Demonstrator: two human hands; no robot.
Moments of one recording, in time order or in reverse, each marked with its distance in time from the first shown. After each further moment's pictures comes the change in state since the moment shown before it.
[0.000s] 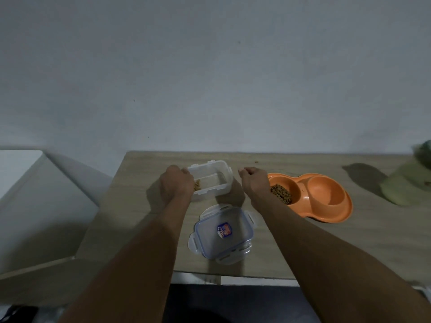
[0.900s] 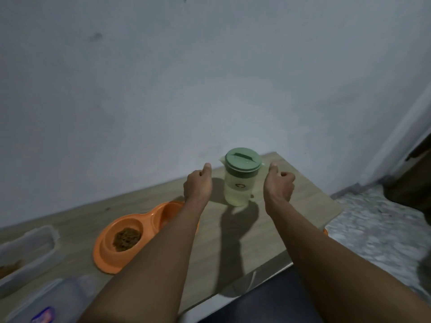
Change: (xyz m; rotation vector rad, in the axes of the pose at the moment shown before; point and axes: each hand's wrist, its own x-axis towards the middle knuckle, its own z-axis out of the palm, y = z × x) left_hand -0.284 0.268 0.196 -0.306 -0.638 0.448; right_hand 0.049 0.095 -0.421 0.310 0.873 0.234
